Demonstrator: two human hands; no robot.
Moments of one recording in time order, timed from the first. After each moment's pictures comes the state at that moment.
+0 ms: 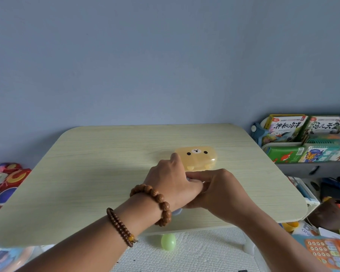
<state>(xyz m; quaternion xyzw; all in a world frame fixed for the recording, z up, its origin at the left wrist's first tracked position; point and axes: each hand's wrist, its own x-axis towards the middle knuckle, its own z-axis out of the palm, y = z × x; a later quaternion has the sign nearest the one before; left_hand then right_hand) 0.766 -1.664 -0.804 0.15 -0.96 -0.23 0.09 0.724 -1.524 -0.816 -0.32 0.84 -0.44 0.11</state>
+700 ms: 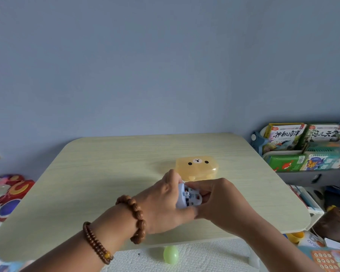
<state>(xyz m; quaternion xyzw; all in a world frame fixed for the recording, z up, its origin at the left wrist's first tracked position) 0.788 -1.695 -0.806 -0.02 -0.96 -0.26 -0.07 0.720 -1.523 -0.817 -0.31 0.83 -0.43 0.15</state>
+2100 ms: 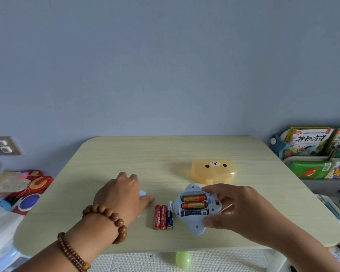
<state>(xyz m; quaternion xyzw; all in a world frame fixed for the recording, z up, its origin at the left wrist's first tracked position) 0.810 -1.771 -0.824 0.27 -0.96 0.00 0.02 0.710 -1.517 -0.817 -0.35 0.86 -0.34 0.16</state>
